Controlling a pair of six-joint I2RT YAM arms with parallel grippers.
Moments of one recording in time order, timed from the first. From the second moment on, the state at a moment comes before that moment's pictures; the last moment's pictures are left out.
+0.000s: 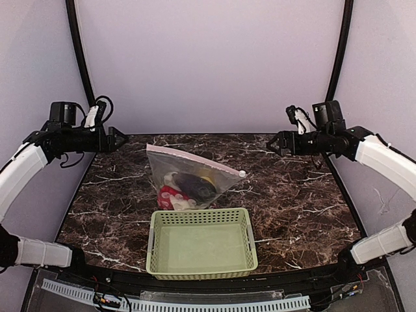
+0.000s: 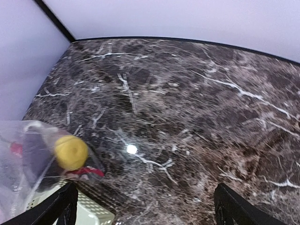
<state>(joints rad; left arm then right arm) -0.11 1.14 1.13 -0.56 0.45 -0.11 0.42 1.28 1.14 -0.47 -0.29 0.21</state>
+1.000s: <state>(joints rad) -0.05 0.52 0.70 -0.57 -0.20 -0.06 0.18 0.62 0.53 -0.18 -0.02 0.15</state>
